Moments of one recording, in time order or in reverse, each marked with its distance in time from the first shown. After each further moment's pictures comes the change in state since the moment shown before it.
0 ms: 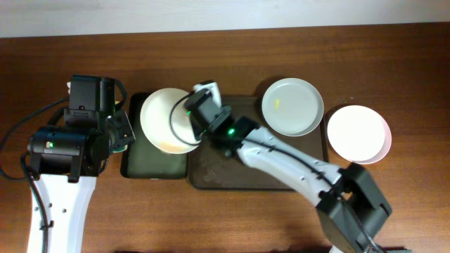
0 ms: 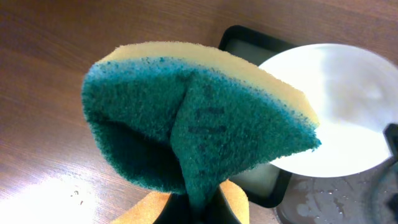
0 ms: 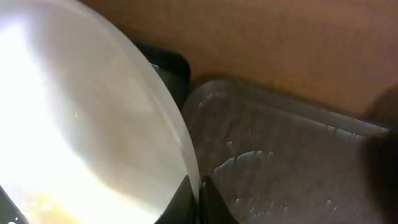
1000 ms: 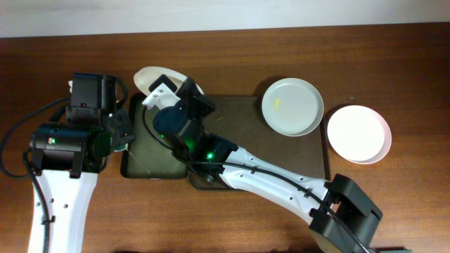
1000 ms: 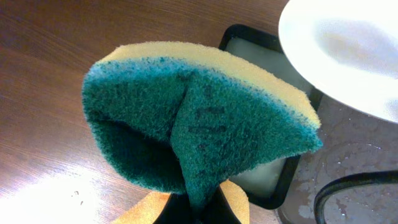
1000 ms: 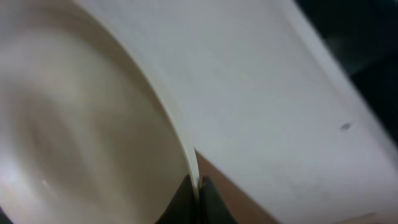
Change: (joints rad) left arm 0.000 0.015 0.000 0.004 -0.003 0.000; right arm 0.168 0.006 0.023 0.496 0.619 -0.864
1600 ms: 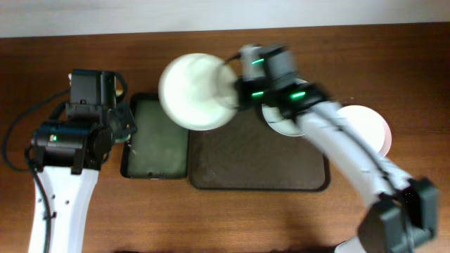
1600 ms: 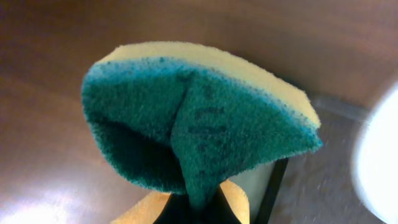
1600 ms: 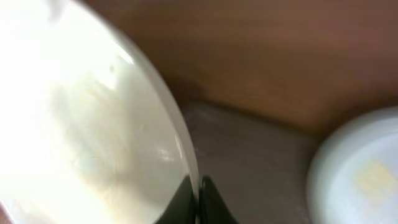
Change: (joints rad) left arm 0.000 0.022 0.000 0.119 0.019 -0.001; right arm -0.630 -0.196 0.013 -0.694 -1.229 0.792
